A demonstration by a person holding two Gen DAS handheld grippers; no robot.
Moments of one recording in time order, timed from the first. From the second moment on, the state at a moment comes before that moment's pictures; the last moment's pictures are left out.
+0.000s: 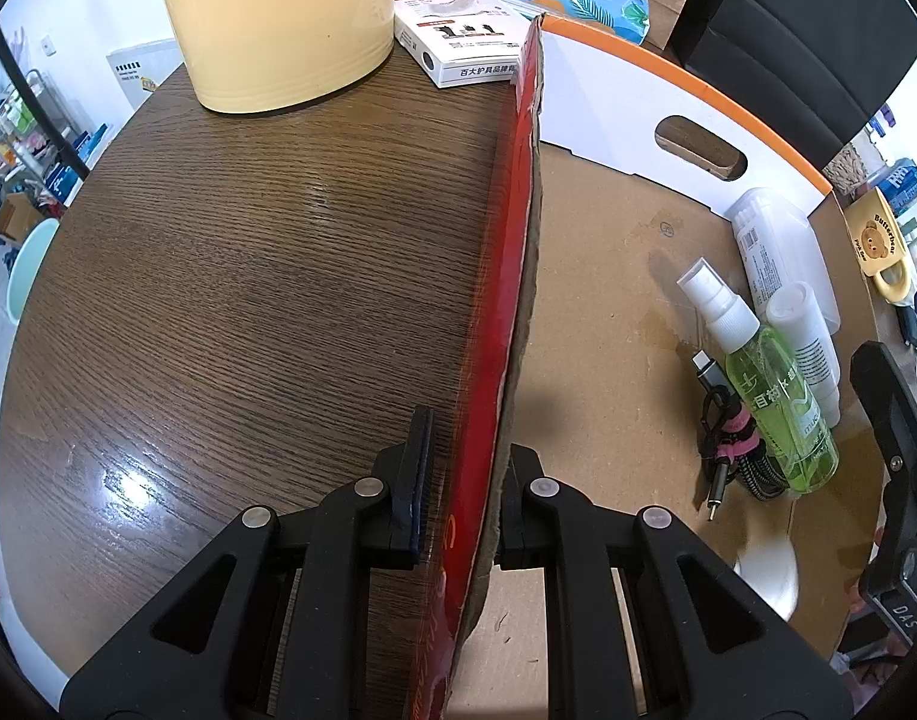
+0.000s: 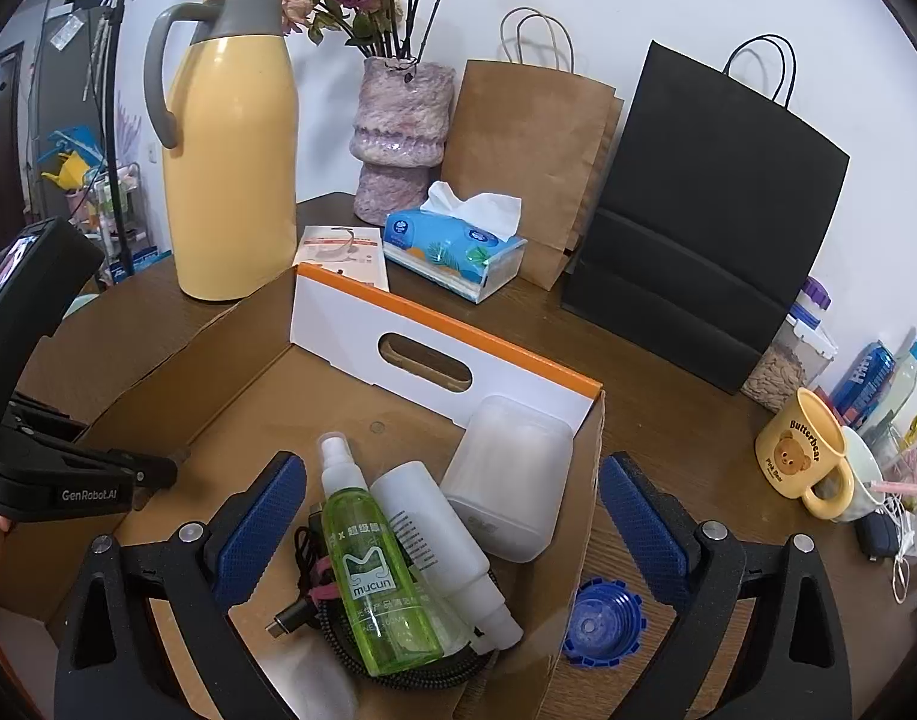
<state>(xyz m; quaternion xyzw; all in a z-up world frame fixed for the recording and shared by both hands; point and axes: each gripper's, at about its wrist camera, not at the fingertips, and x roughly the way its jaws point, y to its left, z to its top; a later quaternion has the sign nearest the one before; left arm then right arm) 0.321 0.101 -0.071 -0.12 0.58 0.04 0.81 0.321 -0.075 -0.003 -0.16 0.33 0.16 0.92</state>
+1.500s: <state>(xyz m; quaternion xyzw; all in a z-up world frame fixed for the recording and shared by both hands) 0.319 0.111 -0.070 -0.12 0.58 0.04 0.81 0.226 -0.214 0.013 -0.09 0.30 0.04 0.95</state>
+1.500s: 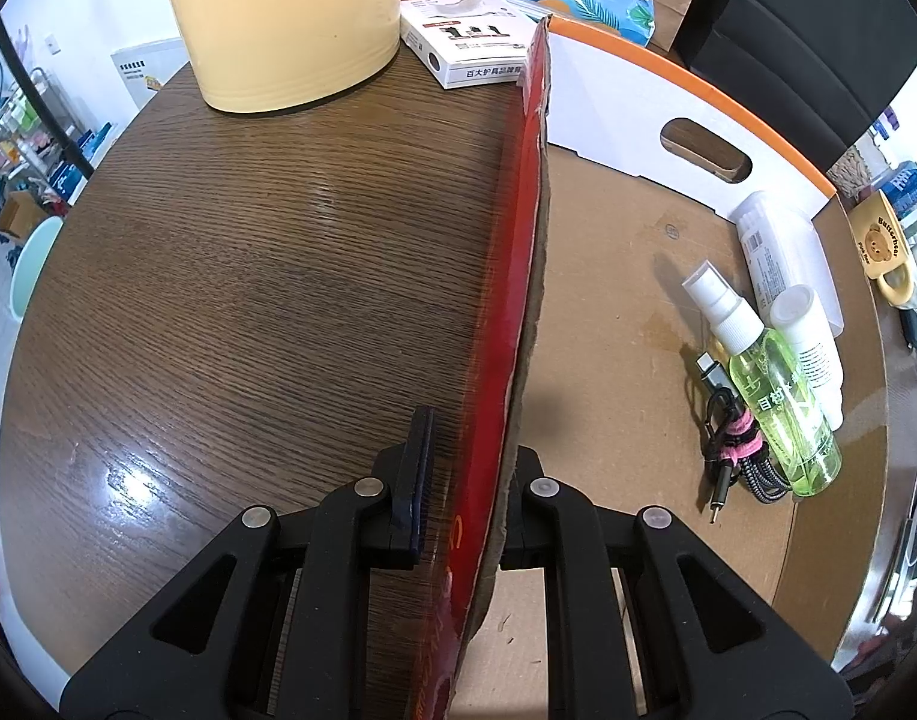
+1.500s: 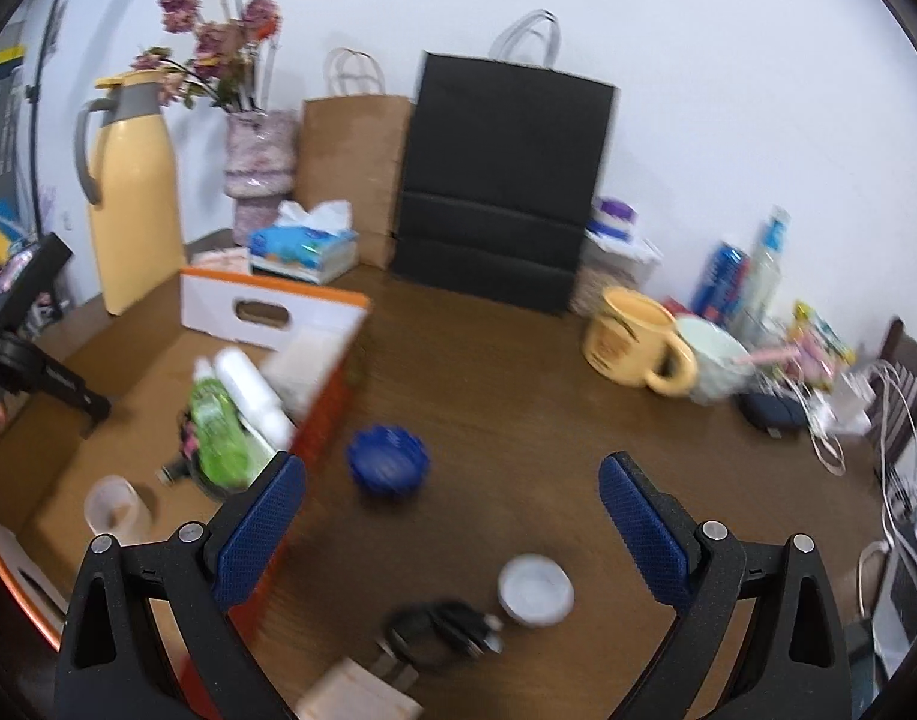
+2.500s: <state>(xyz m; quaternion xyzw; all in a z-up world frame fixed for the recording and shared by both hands) 0.320 0.110 -0.071 -0.12 0.58 0.03 0.81 0.263 -0.295 -0.074 0.04 0.45 -0.04 0.89</state>
